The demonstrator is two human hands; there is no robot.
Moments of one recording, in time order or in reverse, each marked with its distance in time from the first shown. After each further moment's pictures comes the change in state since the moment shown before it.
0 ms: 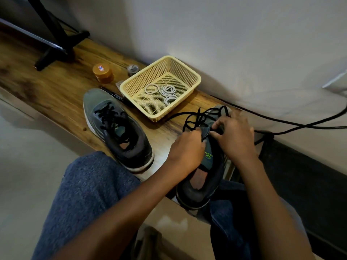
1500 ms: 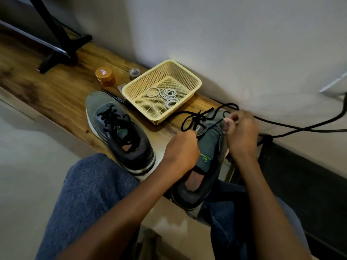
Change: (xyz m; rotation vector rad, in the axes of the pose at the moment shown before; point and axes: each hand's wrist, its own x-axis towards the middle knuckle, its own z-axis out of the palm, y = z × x) left_hand 0.000 -0.009 -0.007 0.052 0.067 -0.036; right_hand 0.015 0.014 0.014 0.417 0.406 0.068
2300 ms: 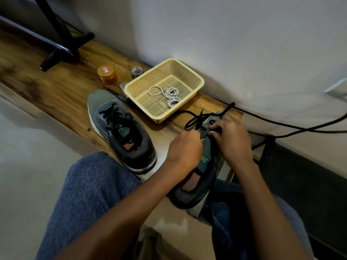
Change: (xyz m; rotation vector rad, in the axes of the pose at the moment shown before) left_hand 0.002 0.000 0.005 0.032 0.029 0.033; right_hand -0.015 -0.016 -0.001 -0.286 -0.313 -0.204
